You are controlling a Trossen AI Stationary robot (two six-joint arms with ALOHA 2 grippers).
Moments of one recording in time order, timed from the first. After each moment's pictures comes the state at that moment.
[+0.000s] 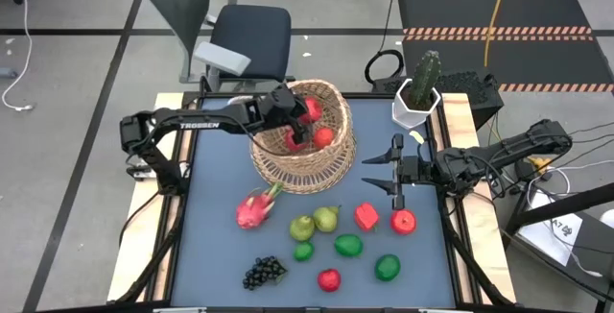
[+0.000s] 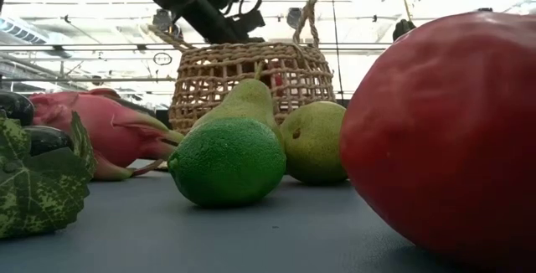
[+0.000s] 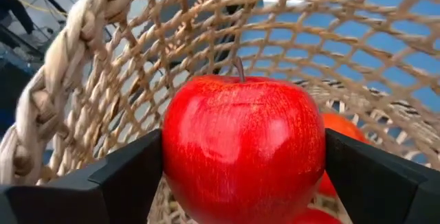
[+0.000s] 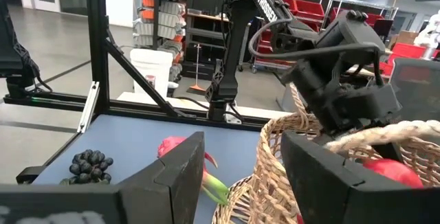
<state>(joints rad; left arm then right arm) 0.34 1.65 1.17 -0.10 -0.23 0.21 0.32 0.83 0.62 0.17 0.37 -0.12</state>
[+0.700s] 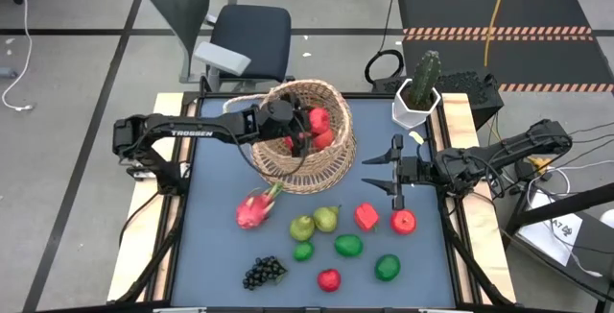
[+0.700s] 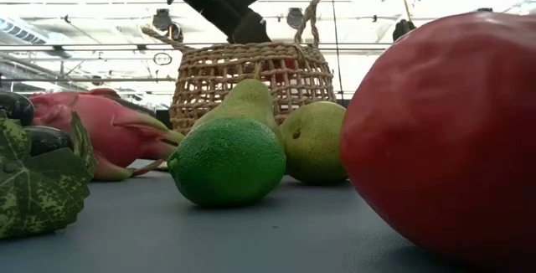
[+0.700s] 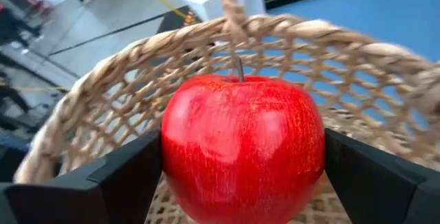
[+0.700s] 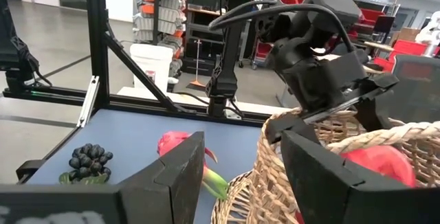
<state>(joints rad) 0.23 1.59 1.17 -0.06 -0.21 0.41 0.32 0.83 0.62 0.15 0.37 -0.12</state>
